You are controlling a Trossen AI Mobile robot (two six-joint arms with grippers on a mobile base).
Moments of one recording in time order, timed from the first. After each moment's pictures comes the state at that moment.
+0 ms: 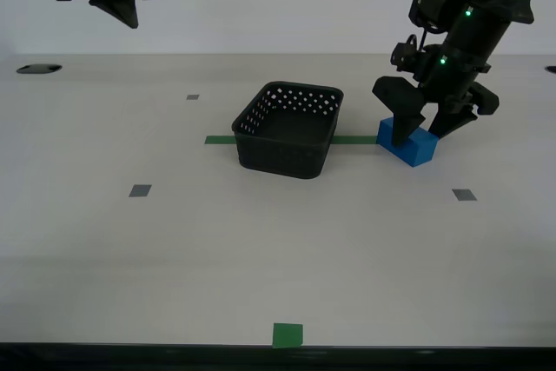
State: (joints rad) arm 0 0.30 1.97 1.07 -0.48 -0.21 -0.05; arm 1 -0.05 2.10 1.75 -0.69 0.09 0.09
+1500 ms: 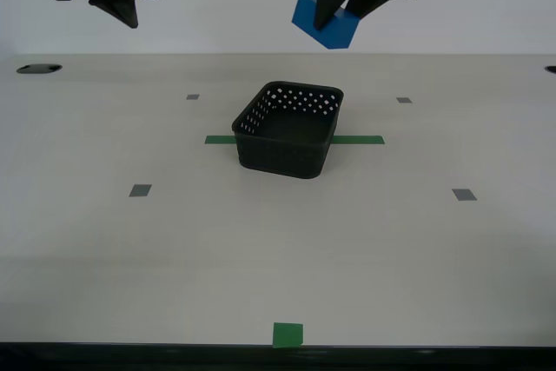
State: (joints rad) arm 0 0.55 1.92 1.63 -0.88 -0.31 -0.02; arm 1 -0.05 2.10 1.75 -0.69 0.09 0.09
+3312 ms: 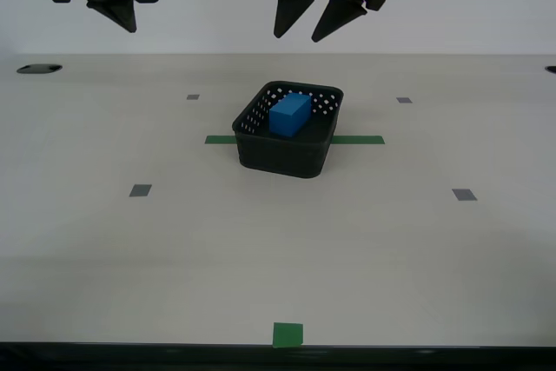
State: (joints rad) arm 0 0.60 1.97 1.62 -0.73 -0.31 -0.02; arm 1 -0.05 2.10 1.75 -0.73 0.09 0.11
